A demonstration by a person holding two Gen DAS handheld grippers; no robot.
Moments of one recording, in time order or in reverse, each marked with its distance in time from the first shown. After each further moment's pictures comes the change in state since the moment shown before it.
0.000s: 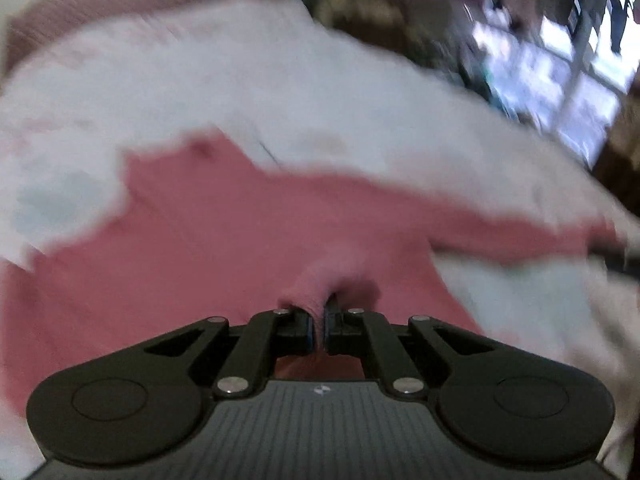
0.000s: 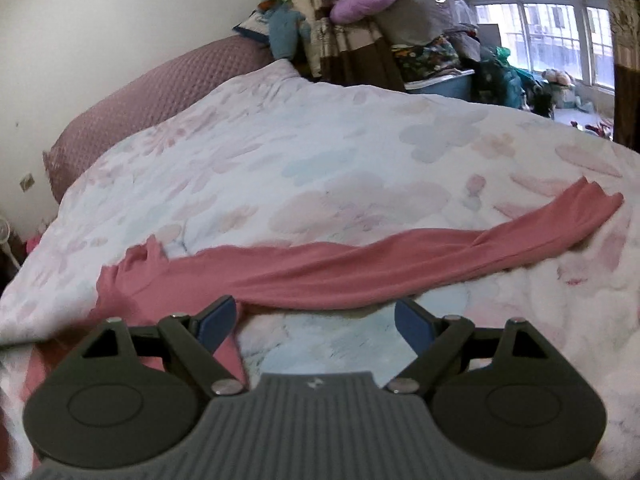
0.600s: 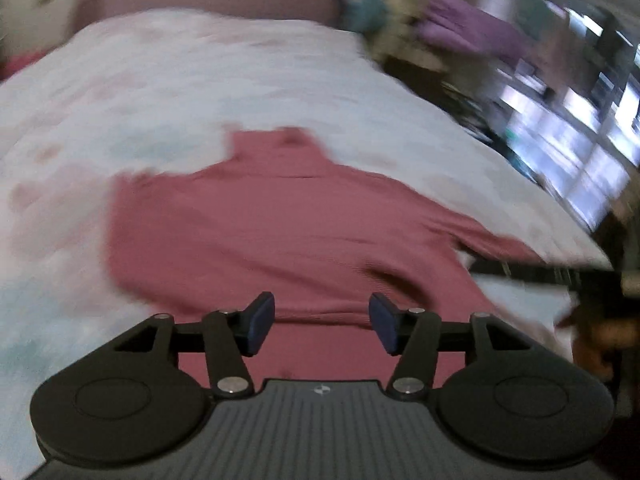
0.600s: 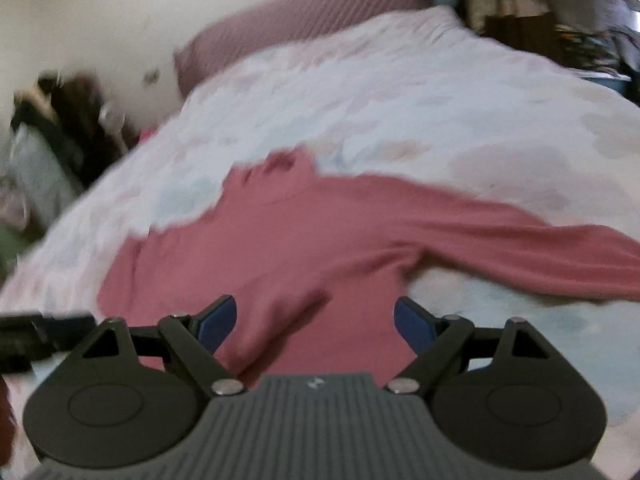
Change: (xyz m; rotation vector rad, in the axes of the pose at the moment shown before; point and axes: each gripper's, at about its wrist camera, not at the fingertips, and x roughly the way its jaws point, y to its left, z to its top) left arm -0.117 0.122 -0.055 -0.286 -0.138 0.054; right arm 0.049 0.102 -0.032 -0.319 0.224 0.347
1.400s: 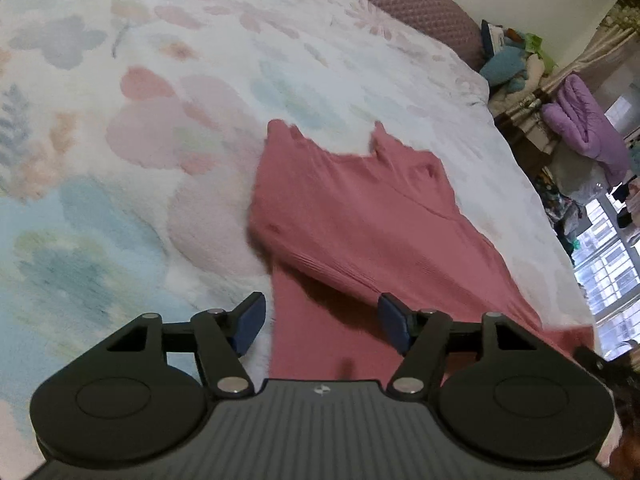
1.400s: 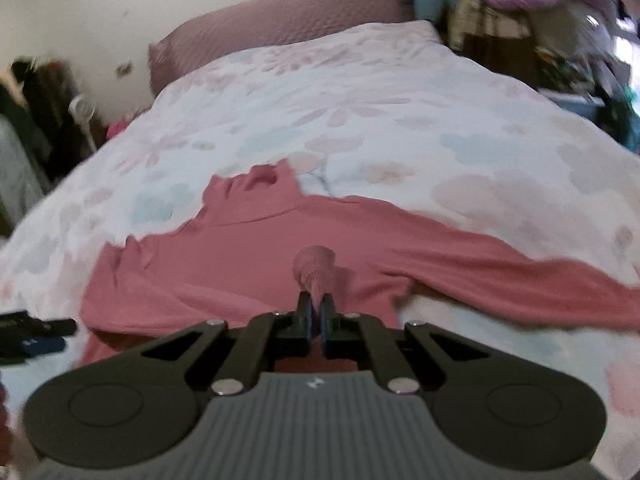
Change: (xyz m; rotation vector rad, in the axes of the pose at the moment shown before) left arm 0.023 0.089 0.009 -0.424 0.011 0.086; right arm -0.016 0.018 0.023 0.010 -0.043 -0.134
